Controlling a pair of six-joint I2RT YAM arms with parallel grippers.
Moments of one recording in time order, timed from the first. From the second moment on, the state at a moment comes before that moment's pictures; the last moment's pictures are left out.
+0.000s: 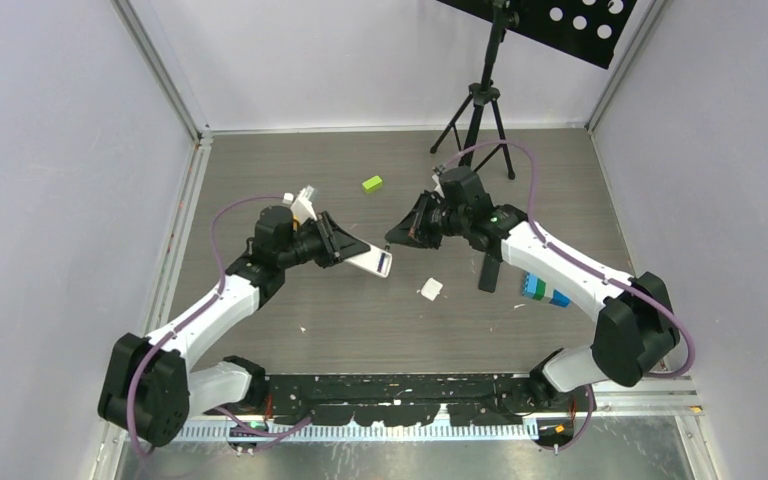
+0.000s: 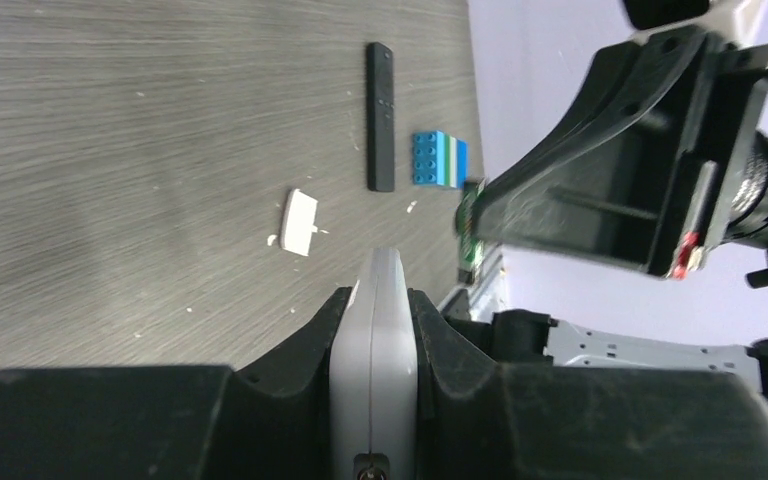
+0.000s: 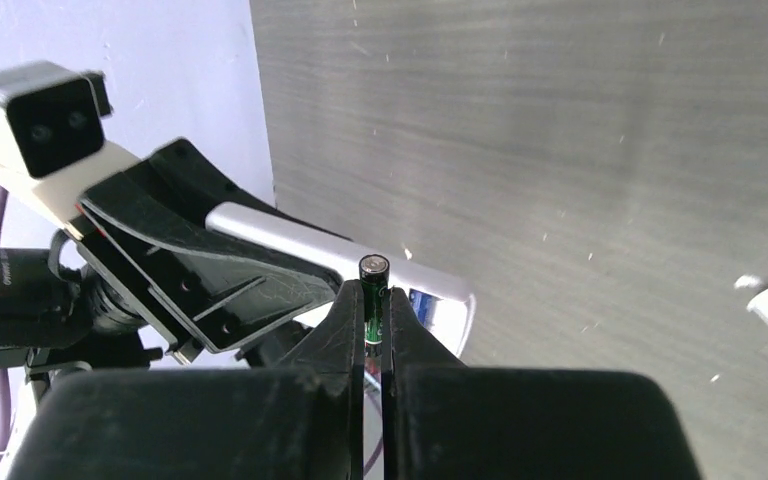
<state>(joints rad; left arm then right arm) -0.40 1.12 0.62 0.12 0.52 -0.92 0.60 1.44 1.11 -0.29 -0.35 0.98</state>
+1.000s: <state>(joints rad) -0.39 1.24 0.65 0.27 0.68 -0.95 0.72 1.35 0.97 -0.36 -0.24 1.30</state>
